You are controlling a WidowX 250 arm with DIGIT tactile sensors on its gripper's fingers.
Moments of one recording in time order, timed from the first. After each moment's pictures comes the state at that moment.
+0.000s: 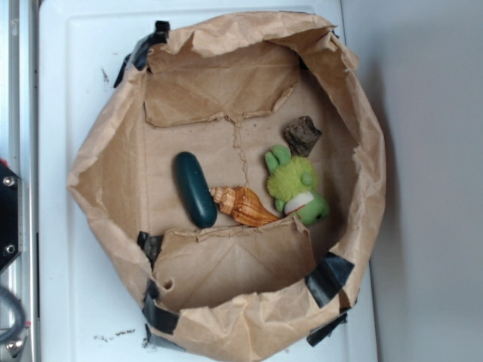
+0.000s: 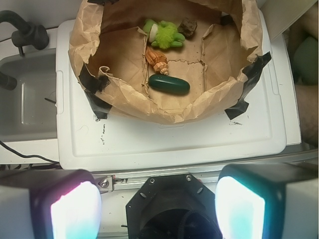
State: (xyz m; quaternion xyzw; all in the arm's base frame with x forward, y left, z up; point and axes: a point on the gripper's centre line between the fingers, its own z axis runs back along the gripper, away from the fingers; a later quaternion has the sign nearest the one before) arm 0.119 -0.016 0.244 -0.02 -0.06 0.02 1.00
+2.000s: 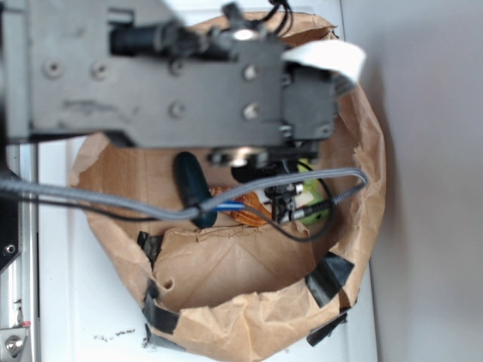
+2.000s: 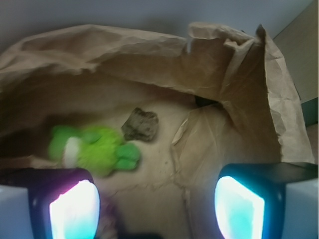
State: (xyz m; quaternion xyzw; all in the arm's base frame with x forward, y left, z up) arm 0.288 0.039 0.121 0.09 -0.14 0.13 0.98
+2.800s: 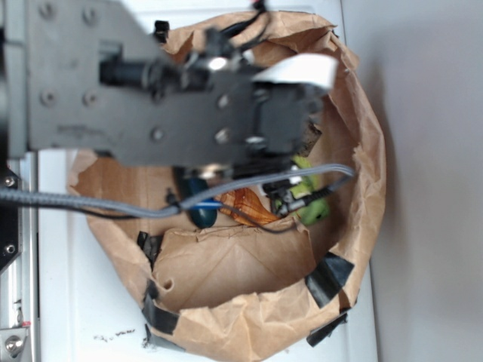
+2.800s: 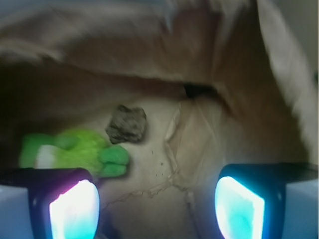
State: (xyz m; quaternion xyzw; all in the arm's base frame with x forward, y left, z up) arm 0.282 0.043 0.096 0.09 -0.18 0.20 0.96
